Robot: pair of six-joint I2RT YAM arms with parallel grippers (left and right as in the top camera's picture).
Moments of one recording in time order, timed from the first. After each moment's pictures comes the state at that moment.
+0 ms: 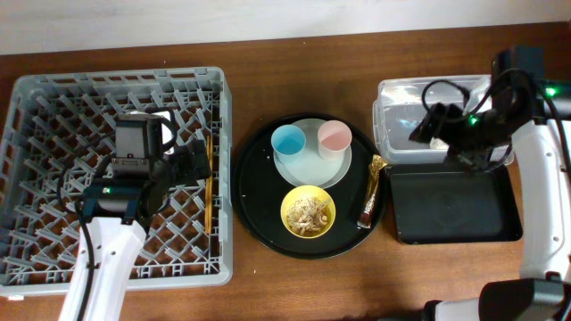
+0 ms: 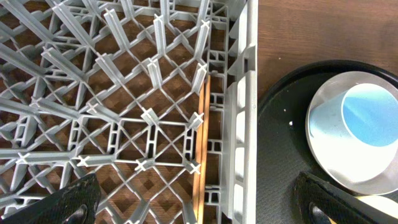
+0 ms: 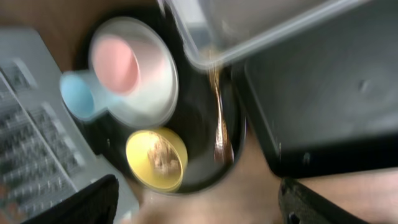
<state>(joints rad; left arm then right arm) -0.11 1.27 1.11 -0.74 -0.02 -0.21 -0.19 1.58 1.65 -1.47 -0.37 0.35</state>
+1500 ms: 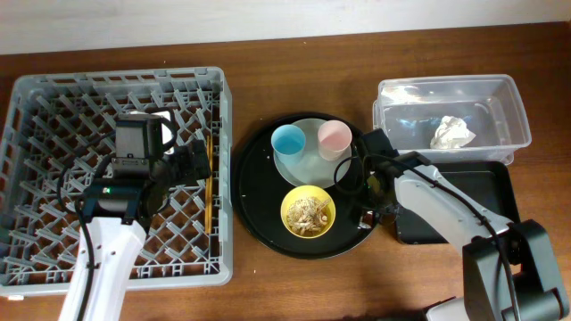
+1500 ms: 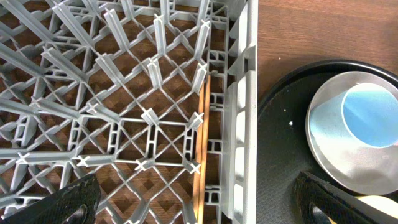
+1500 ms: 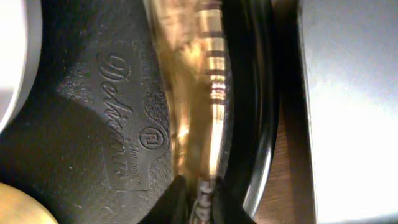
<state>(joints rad) -0.11 1.27 1.11 -0.74 -0.02 -0.21 0.29 1.62 0.93 -0.75 0.06 0.58</state>
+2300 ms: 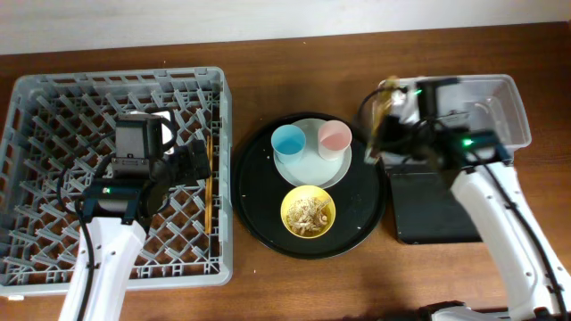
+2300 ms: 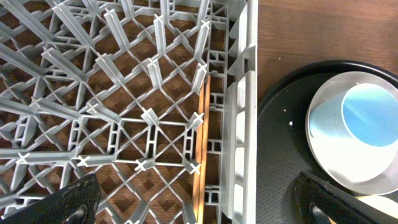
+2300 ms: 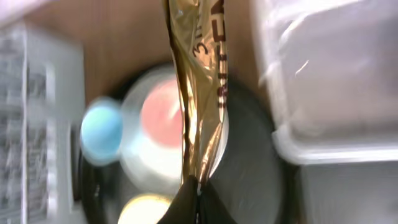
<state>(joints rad) -0.11 1.27 1.11 -0.74 -0.02 -0.21 0.08 1.40 1.23 -0.73 -0.18 0.41</state>
